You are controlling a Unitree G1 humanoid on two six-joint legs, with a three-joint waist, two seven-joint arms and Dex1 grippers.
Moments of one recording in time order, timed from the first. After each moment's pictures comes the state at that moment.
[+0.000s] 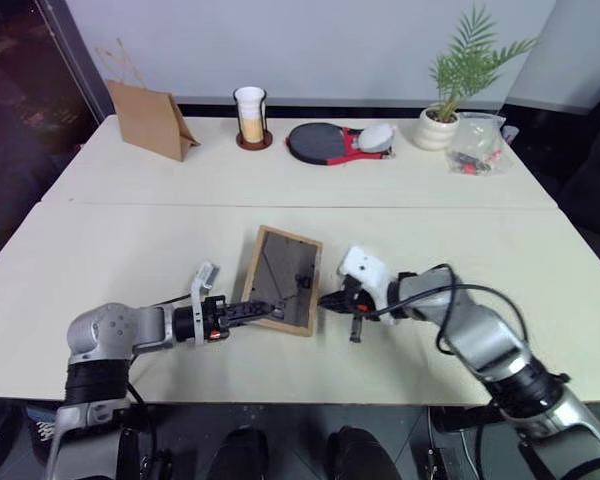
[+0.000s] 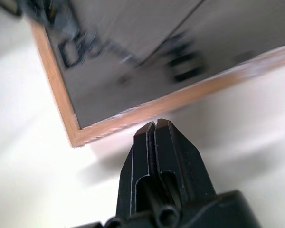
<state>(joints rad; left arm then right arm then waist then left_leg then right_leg) -0.41 0.37 0.31 0.12 -0.89 1.50 -0.72 -0.50 -0.69 0.27 -0.37 0.09 0.70 0.94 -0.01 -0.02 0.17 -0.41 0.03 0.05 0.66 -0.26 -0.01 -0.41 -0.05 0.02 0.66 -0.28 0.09</state>
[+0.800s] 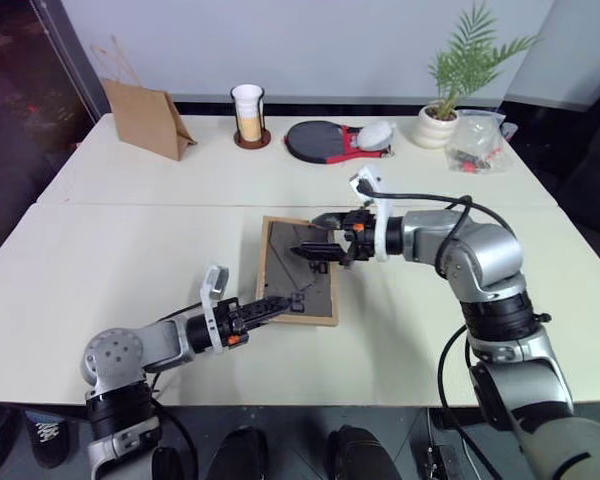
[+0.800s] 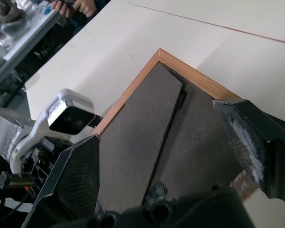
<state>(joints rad) -0.34 0.15 0.50 -0.06 -1.08 1.61 -0.47 -0.83 -0.41 0.12 -0.05 0.42 1.03 0.85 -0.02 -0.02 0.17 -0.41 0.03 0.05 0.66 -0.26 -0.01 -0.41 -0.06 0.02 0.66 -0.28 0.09</state>
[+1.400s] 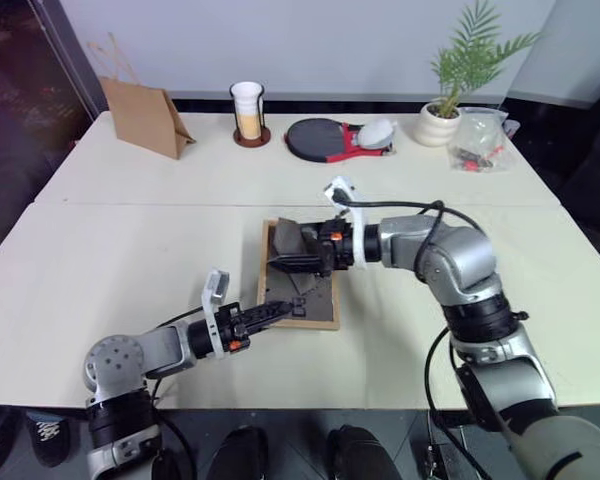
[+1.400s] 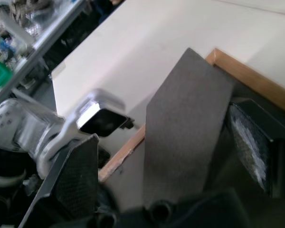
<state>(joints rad) -0.31 0.14 0.49 -0.07 -1.11 1.57 -0.44 -0.84 -0.41 0.13 -0.17 0.49 1.08 0.85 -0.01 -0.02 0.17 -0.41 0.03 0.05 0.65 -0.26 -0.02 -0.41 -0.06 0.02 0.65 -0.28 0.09</state>
